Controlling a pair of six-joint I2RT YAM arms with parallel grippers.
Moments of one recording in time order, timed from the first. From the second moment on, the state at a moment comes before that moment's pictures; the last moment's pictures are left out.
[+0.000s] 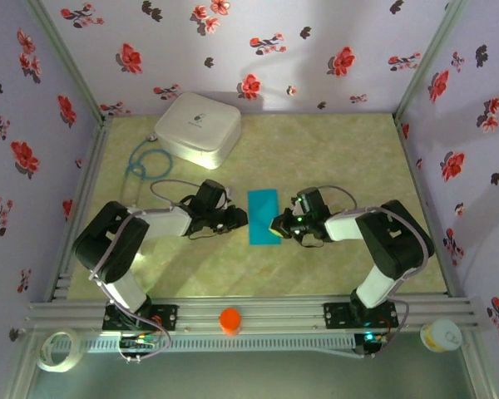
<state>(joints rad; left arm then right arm) -0.67 1.69 0.77 0.06 0.43 -0.88 0.49 1.67 0.57 0.21 -0.57 1.03</state>
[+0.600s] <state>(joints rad) -0.69 1.77 0.80 0.06 0.47 -0.89 0.49 1.65 0.57 0.17 -0.55 1.03</state>
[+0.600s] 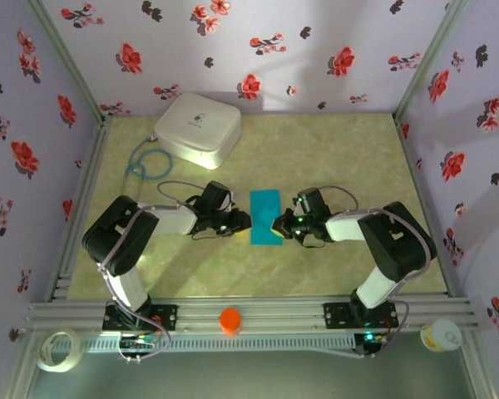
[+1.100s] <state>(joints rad) -0.70 1.81 0.86 0.04 0.48 -0.89 0.49 1.65 0.57 0.17 -0.55 1.03</state>
